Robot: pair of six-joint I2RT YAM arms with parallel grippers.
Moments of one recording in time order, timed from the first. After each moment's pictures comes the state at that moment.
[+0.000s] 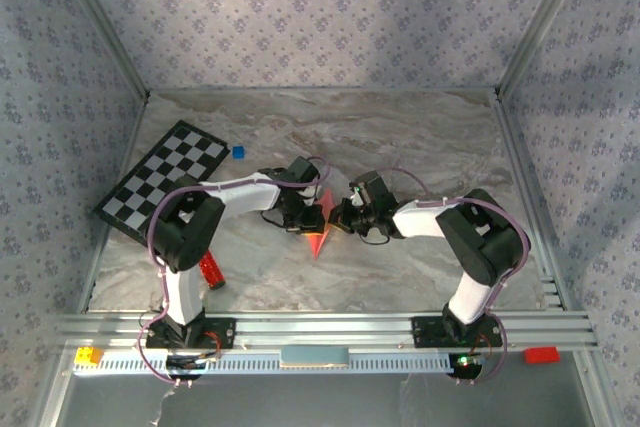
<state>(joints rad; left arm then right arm) -0.72 1.88 1.15 -0.57 0.41 -0.56 0.62 1.72 0.71 0.20 -0.43 0.98</state>
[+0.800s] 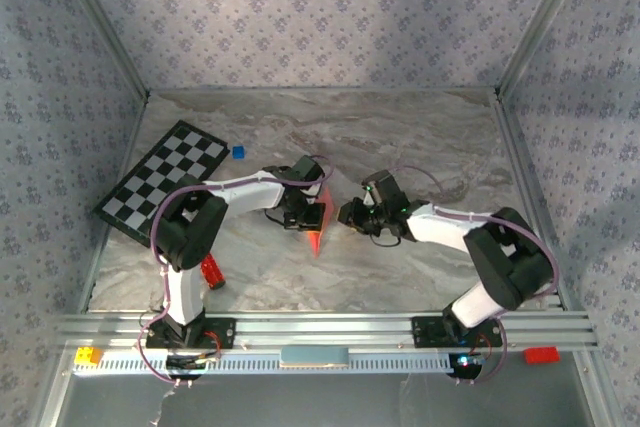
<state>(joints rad) -0.73 1.90 1.20 -0.62 0.28 -0.57 0.58 1.51 0.68 -0.01 -0.34 0.92</state>
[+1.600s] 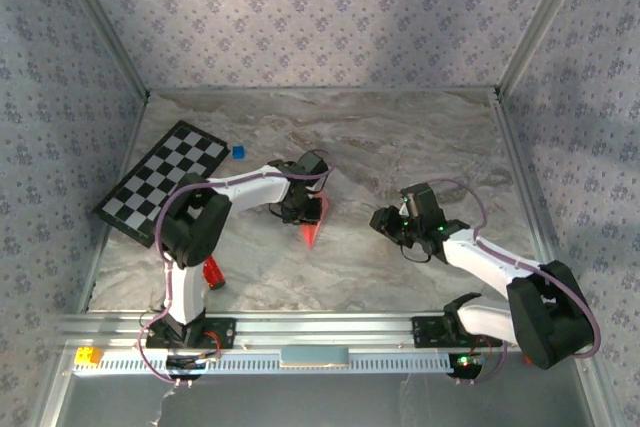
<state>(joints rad) -0.74 1.93 1.29 -0.72 0.12 -0.63 0.43 1.19 0.46 -0.11 -0.28 0.89</state>
